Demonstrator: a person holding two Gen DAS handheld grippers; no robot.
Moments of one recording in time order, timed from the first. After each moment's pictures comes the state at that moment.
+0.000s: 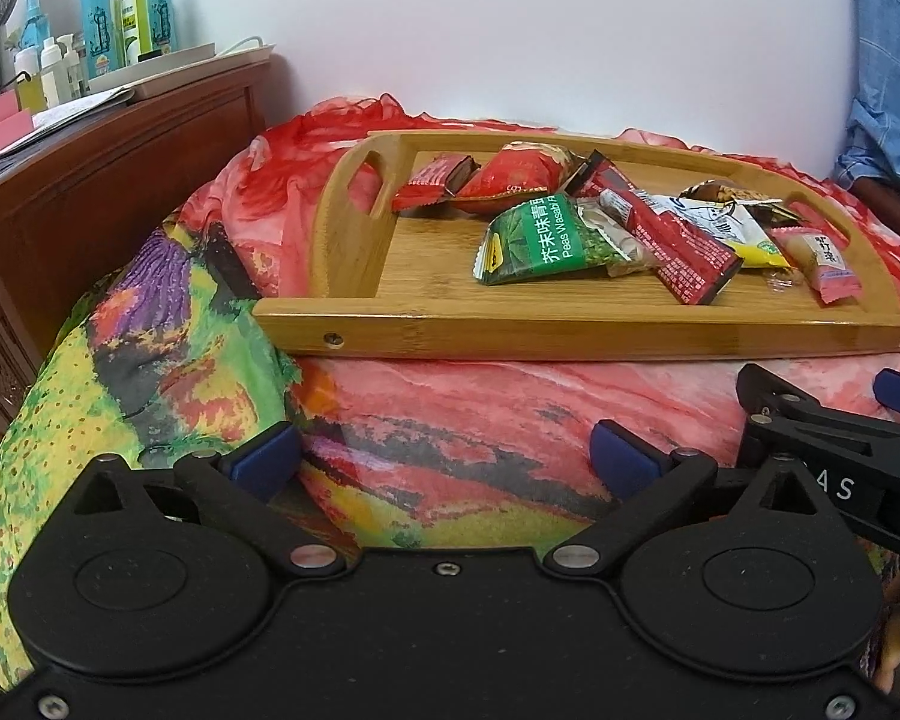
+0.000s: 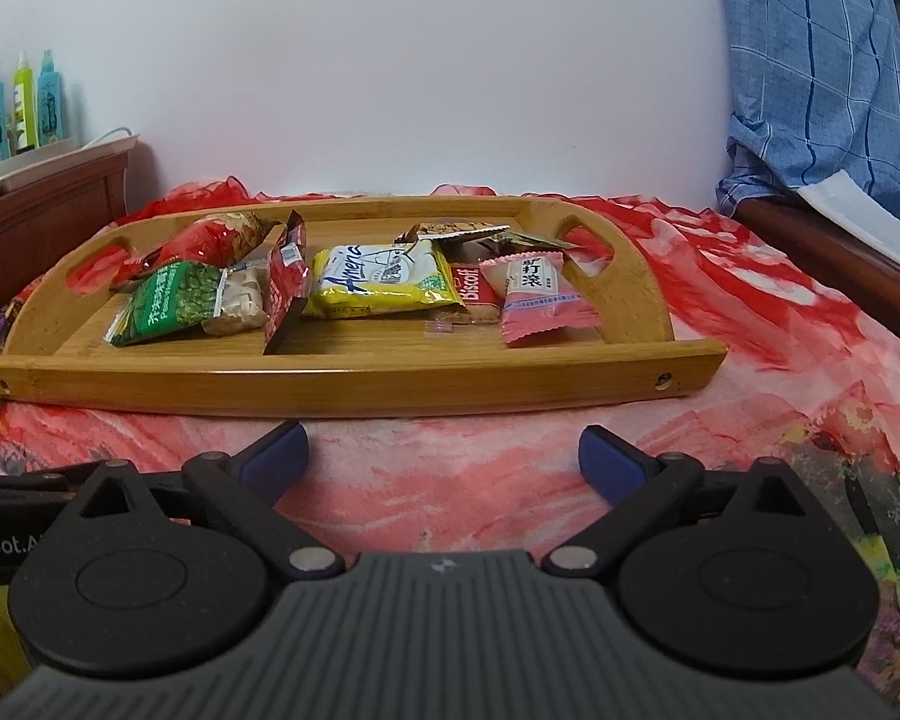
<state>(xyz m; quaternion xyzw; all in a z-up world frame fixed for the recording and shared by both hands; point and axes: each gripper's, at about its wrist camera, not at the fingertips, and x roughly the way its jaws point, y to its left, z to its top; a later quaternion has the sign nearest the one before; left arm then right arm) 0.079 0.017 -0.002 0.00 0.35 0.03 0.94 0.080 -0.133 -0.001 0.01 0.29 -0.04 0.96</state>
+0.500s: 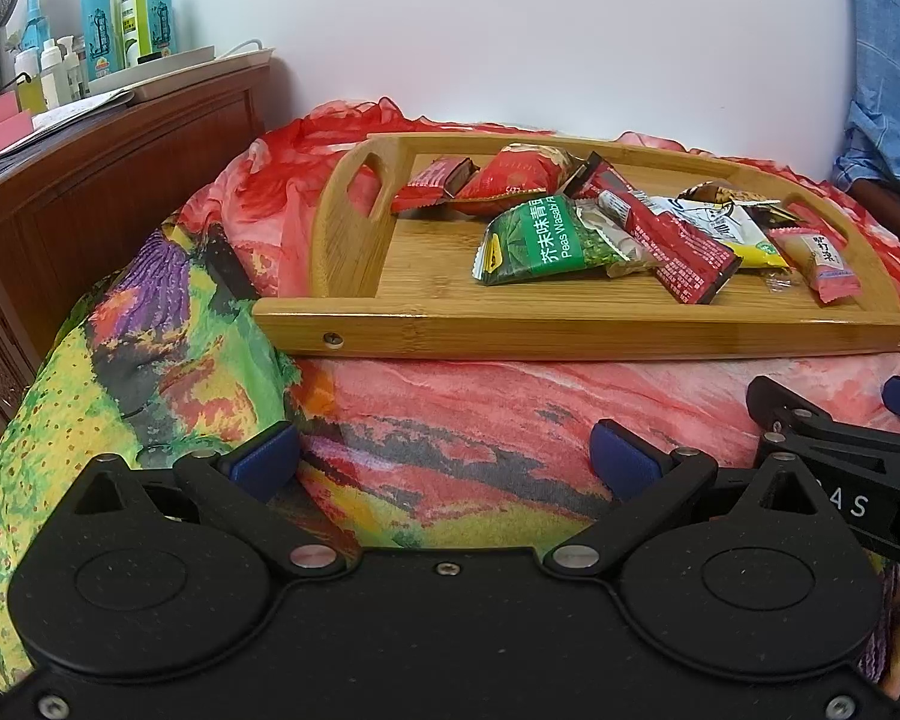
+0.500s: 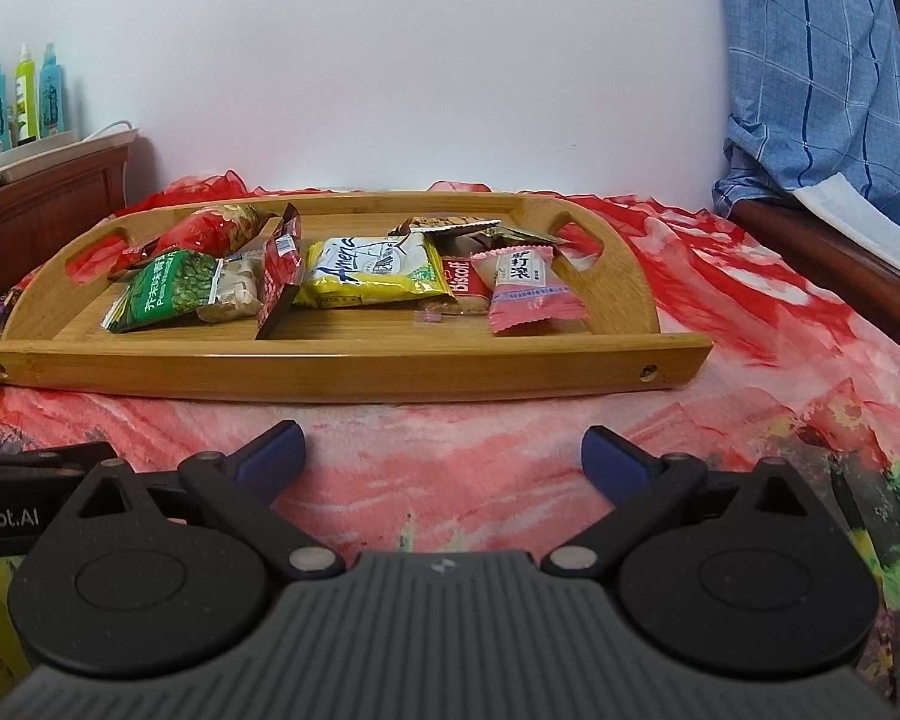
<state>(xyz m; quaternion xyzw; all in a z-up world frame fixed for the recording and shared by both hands) 0.077 0.017 -0.004 0.00 0.35 0.03 0.94 0.074 -0.136 -0.002 0.00 0.29 -0.04 0.96</state>
